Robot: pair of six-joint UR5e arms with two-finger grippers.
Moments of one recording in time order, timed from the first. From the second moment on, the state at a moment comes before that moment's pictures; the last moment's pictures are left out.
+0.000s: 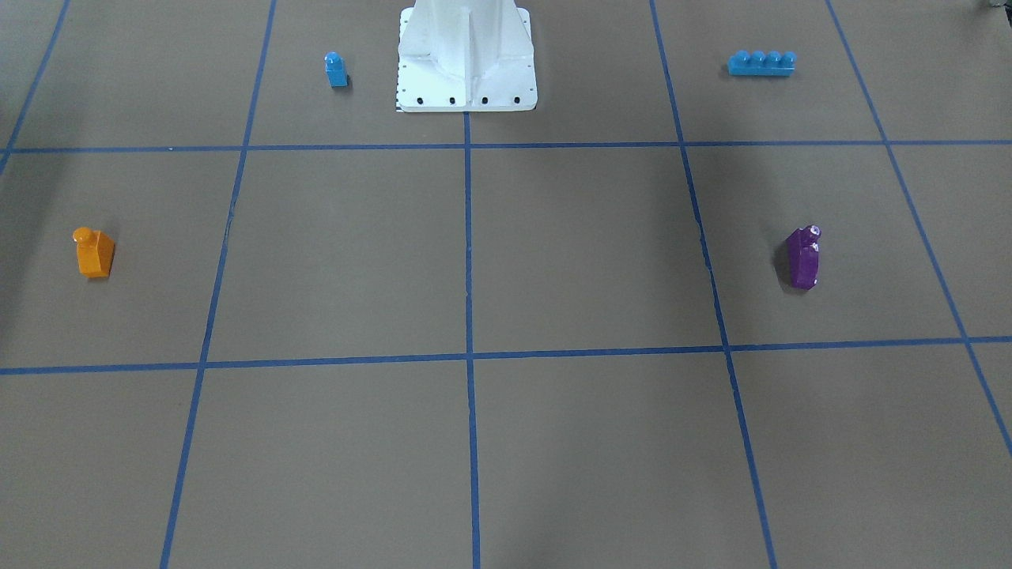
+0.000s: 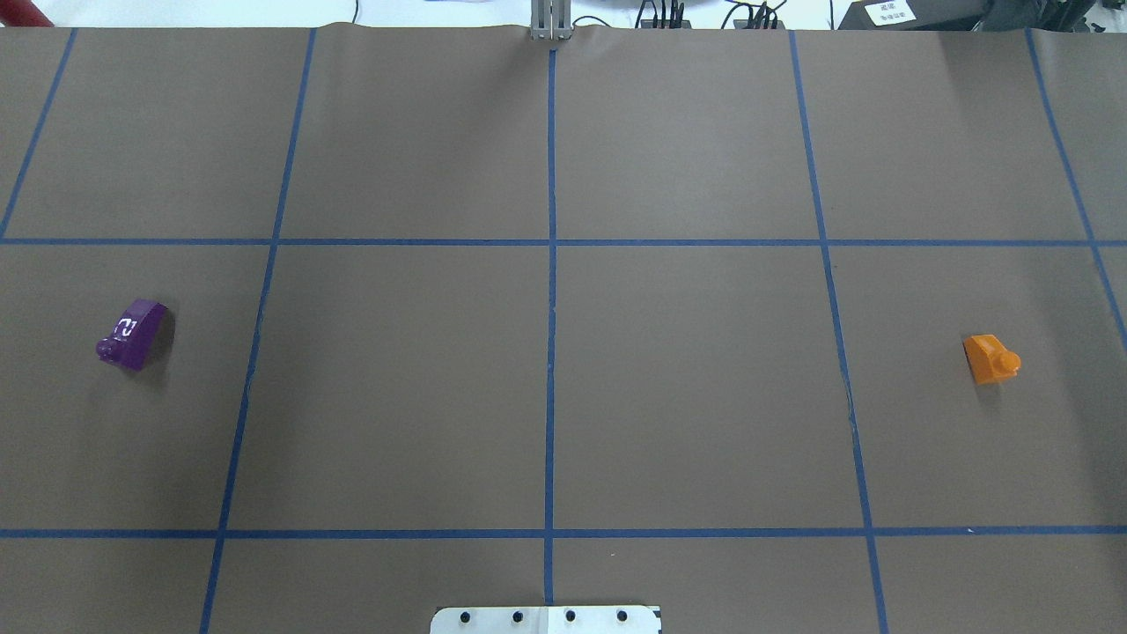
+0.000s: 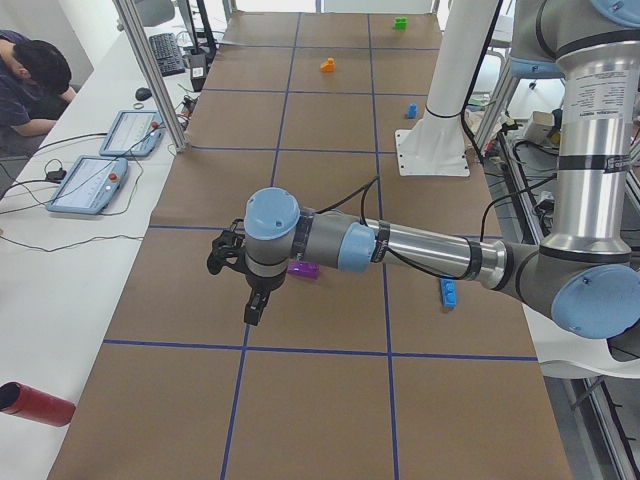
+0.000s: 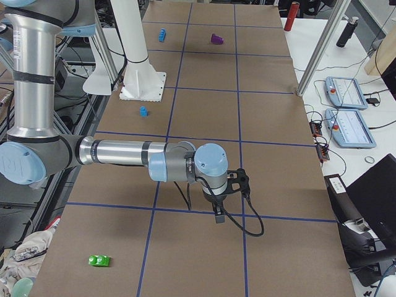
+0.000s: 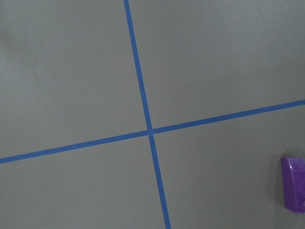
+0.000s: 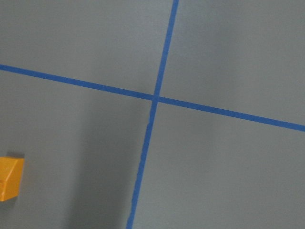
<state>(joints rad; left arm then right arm) -1.61 -1.54 -1.78 -1.65 -2.38 0.10 1.66 -1.68 1.70 -1.50 2.42 -0.20</state>
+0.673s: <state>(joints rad) -1.28 -1.49 -1.78 -1.91 -2.32 -0.35 1.51 -1.66 1.71 -1.29 2.47 0.03</state>
